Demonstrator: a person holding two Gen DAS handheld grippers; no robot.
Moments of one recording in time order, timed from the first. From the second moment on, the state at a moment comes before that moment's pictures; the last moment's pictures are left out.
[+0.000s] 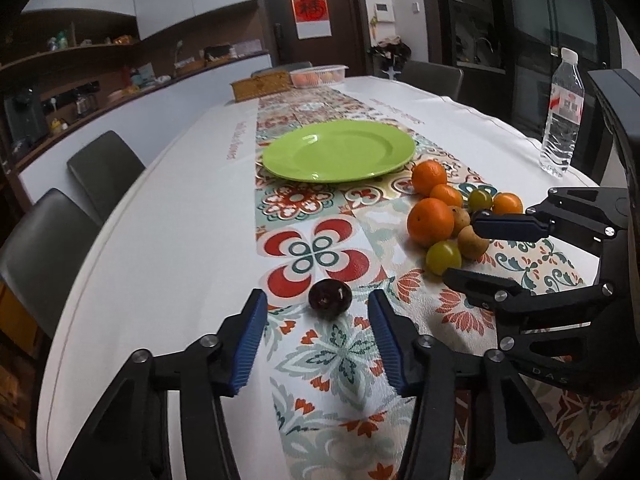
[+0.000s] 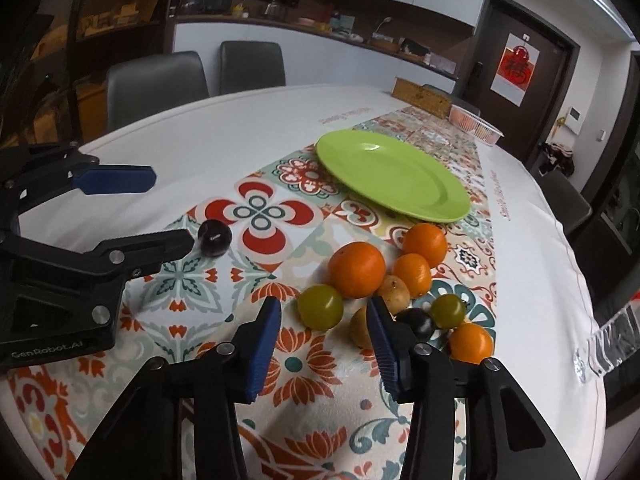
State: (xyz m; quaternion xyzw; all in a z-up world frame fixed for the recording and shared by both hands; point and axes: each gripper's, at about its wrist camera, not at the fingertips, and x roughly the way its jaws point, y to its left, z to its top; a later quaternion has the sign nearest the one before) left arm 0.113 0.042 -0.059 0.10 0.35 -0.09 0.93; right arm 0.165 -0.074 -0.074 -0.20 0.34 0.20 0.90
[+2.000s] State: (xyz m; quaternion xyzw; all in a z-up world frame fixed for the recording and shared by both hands) left arm 0.159 0.020 -0.011 0.04 0.34 -0.07 0.94; right arm 0.219 -0.112 -0.023 -0.08 0.34 0.23 0.91
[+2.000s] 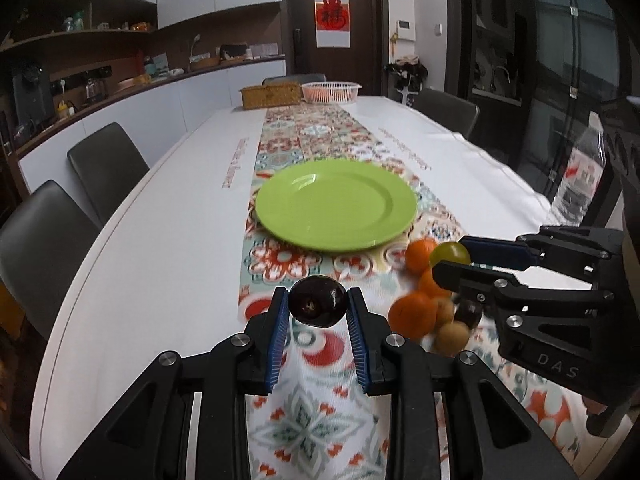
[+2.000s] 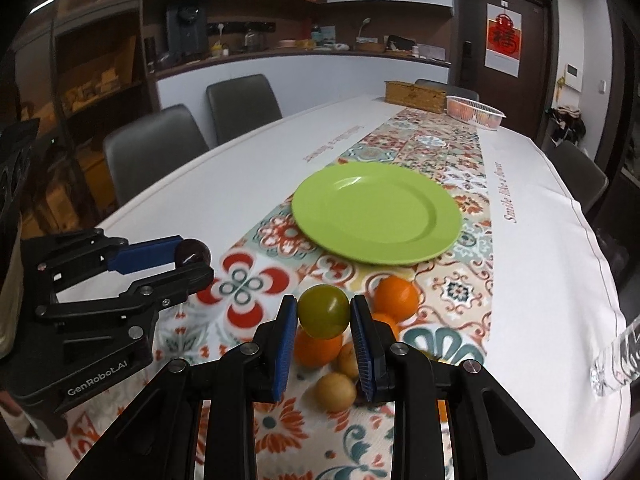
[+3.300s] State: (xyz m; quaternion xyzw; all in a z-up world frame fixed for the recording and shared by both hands) left arm 0.328 0.005 -0.042 0.00 0.42 -0.09 0.90; right arm 0.401 -0.129 -0.053 -0.04 0.45 0.22 0.86
